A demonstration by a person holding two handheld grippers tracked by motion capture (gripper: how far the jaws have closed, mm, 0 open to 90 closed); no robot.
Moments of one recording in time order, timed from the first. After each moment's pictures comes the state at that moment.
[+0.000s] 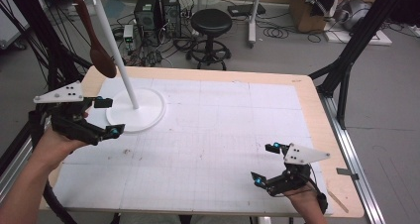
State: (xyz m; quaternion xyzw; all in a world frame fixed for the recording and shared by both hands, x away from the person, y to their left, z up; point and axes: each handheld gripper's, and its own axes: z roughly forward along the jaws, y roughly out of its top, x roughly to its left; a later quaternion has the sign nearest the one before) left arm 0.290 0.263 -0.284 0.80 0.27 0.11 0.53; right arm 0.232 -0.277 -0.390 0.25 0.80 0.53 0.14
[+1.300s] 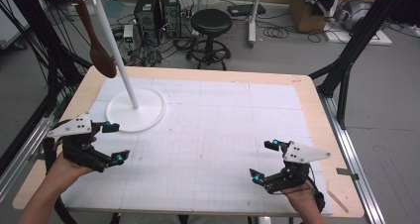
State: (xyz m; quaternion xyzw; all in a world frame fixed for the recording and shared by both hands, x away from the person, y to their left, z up) left arm 0.265 0.264 -0.352 0.79 0.25 0.10 0.54; right arm 0.234 -0.272 -0.386 0.25 0.79 0.54 0.15
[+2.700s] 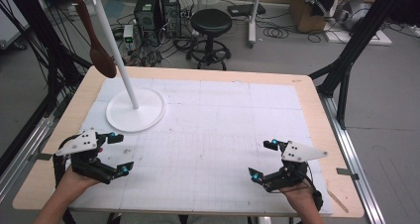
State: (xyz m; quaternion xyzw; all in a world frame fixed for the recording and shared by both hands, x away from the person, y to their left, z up) left arm 0.254 0.263 -0.397 0.78 0.25 0.11 0.56; right arm 0.238 -0.271 -0.393 0.25 0.79 0.54 0.15
